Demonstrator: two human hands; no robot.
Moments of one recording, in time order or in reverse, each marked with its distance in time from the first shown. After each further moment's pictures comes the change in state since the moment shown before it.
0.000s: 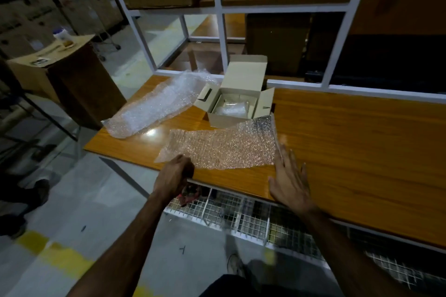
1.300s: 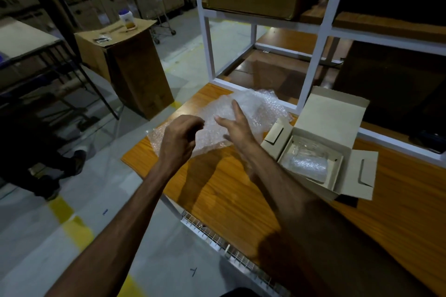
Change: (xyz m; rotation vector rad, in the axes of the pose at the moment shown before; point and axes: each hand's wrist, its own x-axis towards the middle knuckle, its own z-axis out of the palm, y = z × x) left_hand 0.146 -0.150 -0.130 -0.106 0.546 -0.039; right_hand 0.268 -0.350 -0.034 1.272 -0.420 -0.152
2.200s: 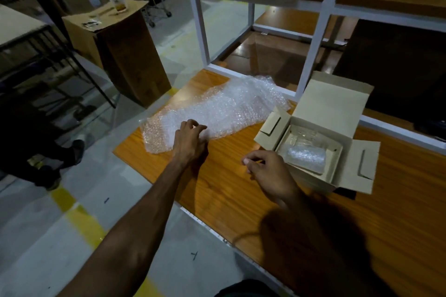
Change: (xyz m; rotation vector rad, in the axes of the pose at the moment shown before) left_hand -0.026 -0.055 0.101 0.309 -0.455 -0.329; right_hand -0.082 0.074 -0.083 -0.494 0.054 -0.019
